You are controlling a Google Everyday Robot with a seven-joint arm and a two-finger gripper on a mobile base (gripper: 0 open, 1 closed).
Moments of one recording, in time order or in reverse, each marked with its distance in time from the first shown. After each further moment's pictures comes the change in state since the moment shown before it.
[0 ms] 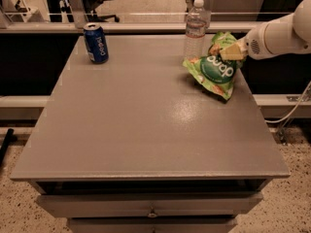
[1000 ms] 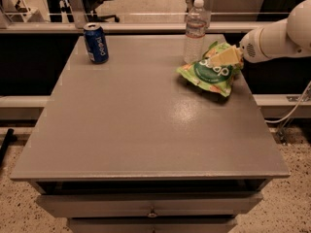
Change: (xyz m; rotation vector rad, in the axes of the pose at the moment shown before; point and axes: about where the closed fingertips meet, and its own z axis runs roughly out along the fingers) arm 0.005 0.004 0.011 -0.007 0.002 0.013
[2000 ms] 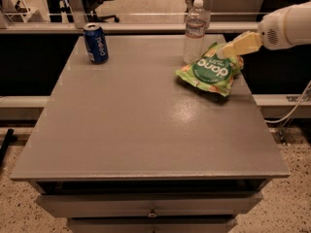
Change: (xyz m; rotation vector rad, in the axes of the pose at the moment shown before) arm -0.034 -0.005 -0.055 -0.031 -0.110 -0.107
